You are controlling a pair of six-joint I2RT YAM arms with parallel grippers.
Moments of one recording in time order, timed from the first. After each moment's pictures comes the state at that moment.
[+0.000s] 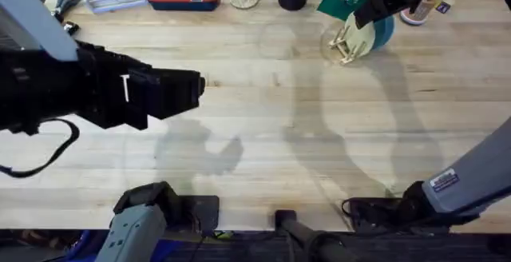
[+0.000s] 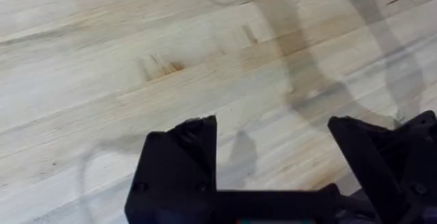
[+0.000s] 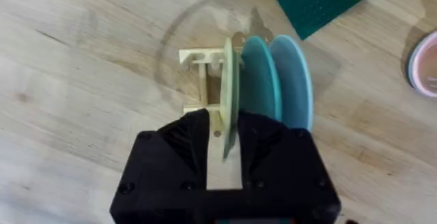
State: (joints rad) left arm 0.27 0.83 1.25 -1.40 0.63 0.37; right arm 0.02 1.93 1.72 -1.05 -0.10 -0.39
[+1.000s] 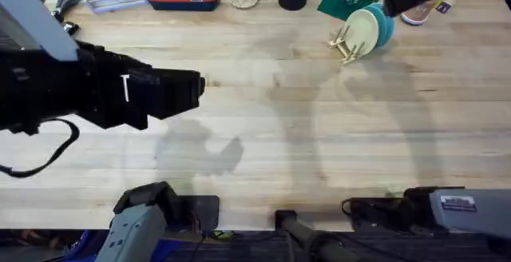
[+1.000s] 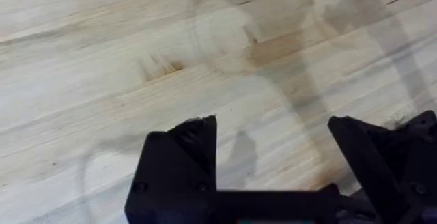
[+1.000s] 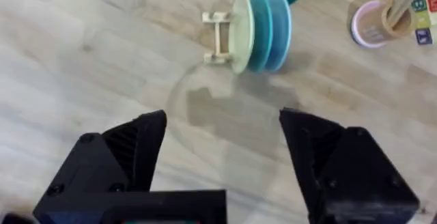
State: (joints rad) left arm 0.27 0.83 1.25 -1.40 0.63 0.37; right arm 0.02 1.52 1.73 -1.28 -0.10 -0.40
